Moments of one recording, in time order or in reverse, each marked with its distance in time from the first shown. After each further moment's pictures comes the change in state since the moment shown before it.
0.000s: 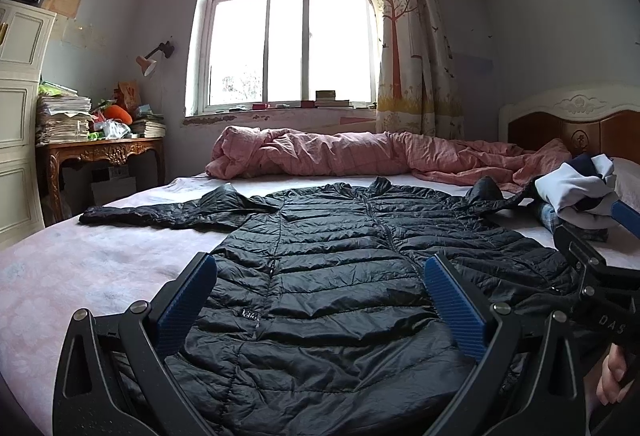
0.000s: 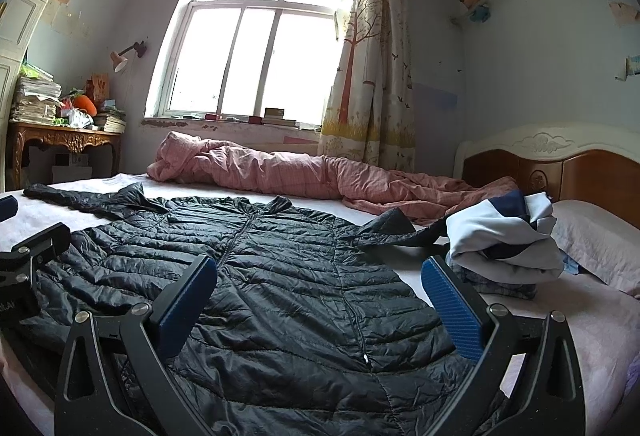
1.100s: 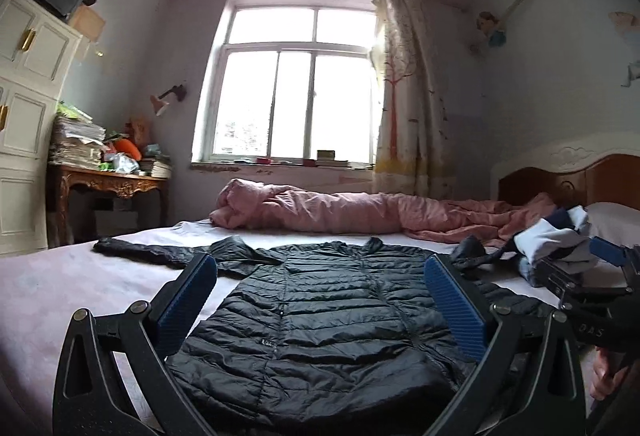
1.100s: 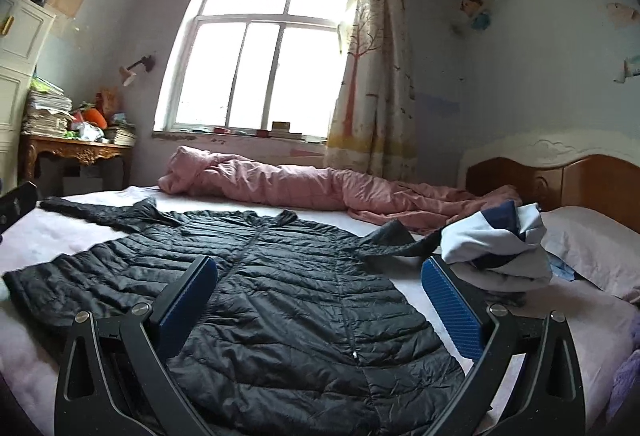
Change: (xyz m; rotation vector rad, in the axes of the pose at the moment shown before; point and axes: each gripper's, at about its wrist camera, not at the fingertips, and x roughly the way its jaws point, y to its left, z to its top) left arm -0.079 0.014 0.011 -0.039 -0.210 -0.022; right arm -0.045 -0.013 0.020 0.019 -0.034 0.041
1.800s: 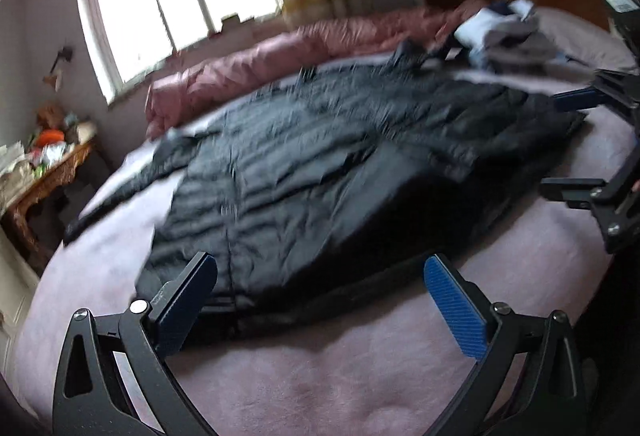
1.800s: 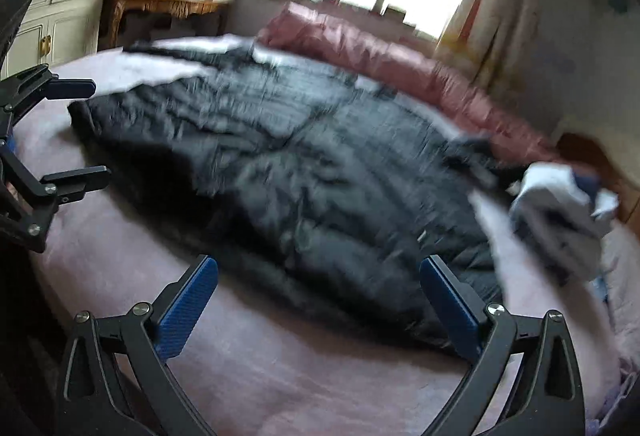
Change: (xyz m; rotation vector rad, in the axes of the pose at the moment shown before) left arm 0.037 -0.027 -0.070 0.409 0.617 -0.165; right arm 0.010 0.020 -0.045 -0.311 0.517 0.323
